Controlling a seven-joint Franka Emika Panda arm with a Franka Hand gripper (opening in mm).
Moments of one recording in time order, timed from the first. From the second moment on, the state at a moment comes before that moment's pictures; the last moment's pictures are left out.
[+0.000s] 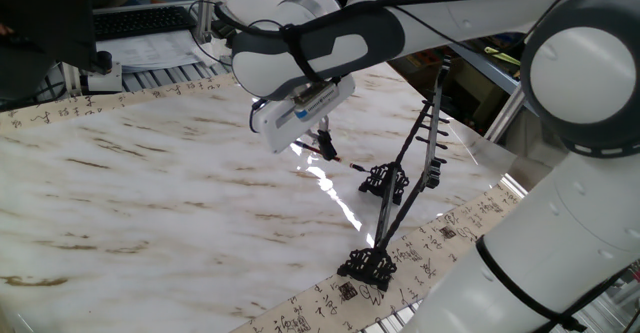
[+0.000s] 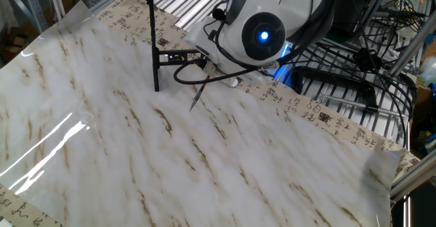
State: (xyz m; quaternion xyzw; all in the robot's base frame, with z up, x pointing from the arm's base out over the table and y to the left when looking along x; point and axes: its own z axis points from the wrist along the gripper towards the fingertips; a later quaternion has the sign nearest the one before) arm 0.386 -0.009 0.251 0.06 -0.95 0.21 0.24
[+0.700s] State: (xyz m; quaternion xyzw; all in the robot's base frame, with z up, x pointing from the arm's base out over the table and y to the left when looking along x) arm 0.393 -0.024 0.280 0.05 -0.94 0.24 0.26
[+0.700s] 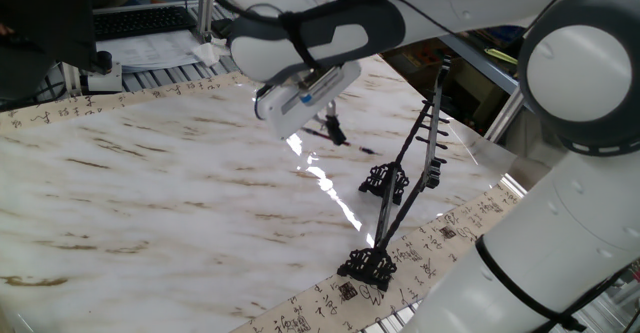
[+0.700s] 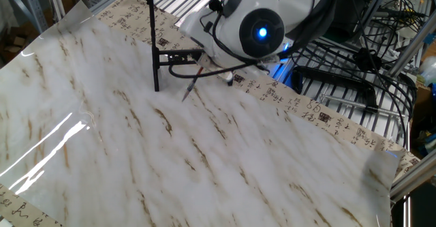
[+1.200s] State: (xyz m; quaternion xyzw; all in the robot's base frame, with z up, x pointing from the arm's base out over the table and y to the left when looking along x) arm 0.396 -0.044 0.320 0.05 -0.93 0.24 0.26
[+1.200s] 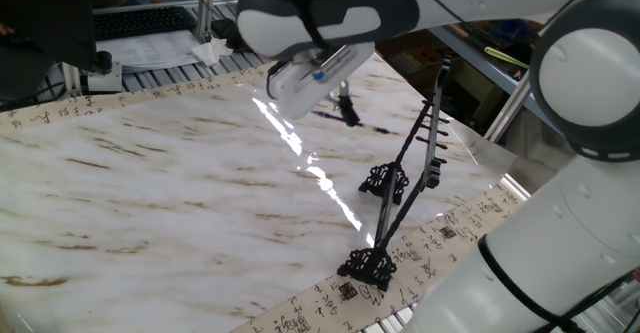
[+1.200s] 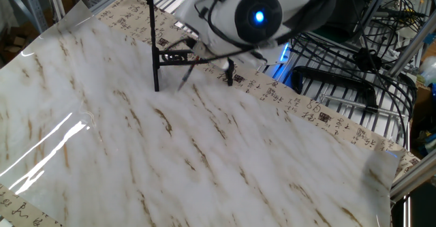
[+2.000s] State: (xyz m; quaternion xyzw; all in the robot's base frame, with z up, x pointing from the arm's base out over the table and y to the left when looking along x) arm 0.393 -0.057 0.336 0.05 -0.93 0.24 0.26
